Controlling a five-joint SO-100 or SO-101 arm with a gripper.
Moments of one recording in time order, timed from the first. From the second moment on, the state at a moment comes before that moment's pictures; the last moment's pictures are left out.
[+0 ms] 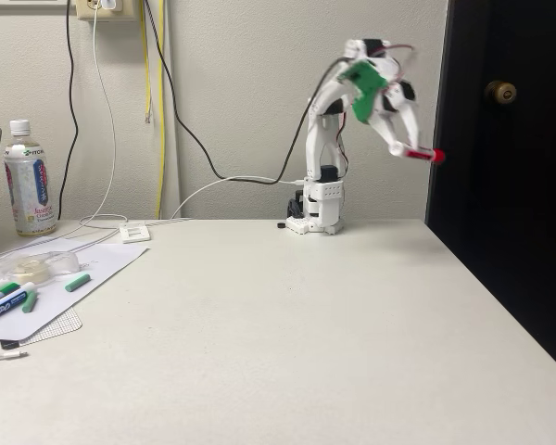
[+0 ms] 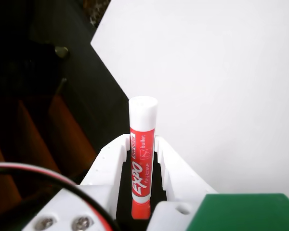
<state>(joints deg) -27.6 103.4 59.0 93.3 -13.4</state>
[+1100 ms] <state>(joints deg) -9.0 129.6 80.7 85.3 2.0</state>
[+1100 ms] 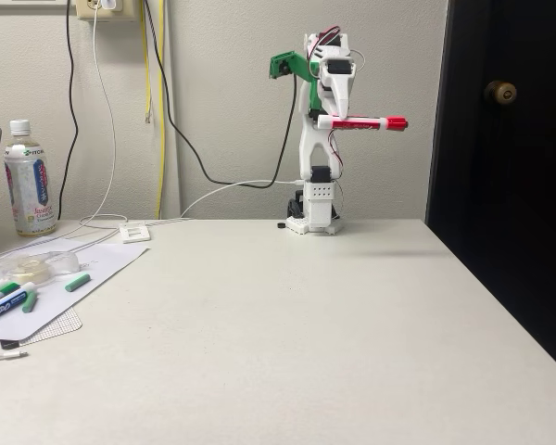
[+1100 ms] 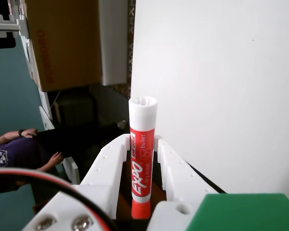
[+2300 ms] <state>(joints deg) -1.9 188.6 153.6 61.2 -0.5</state>
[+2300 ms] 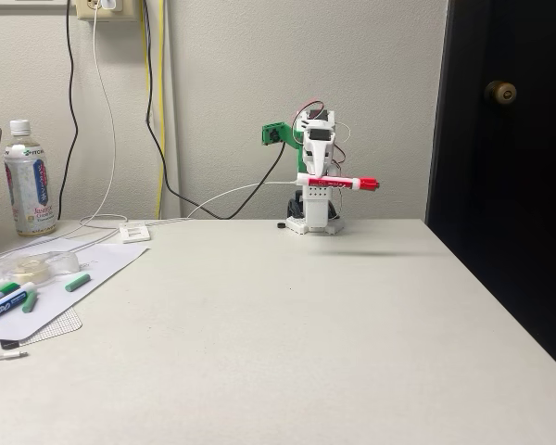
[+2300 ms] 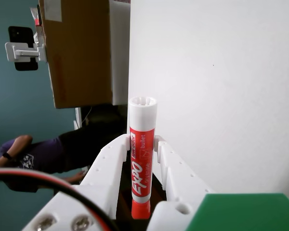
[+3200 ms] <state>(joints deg) -2.2 188.2 172.5 45.0 -0.8</state>
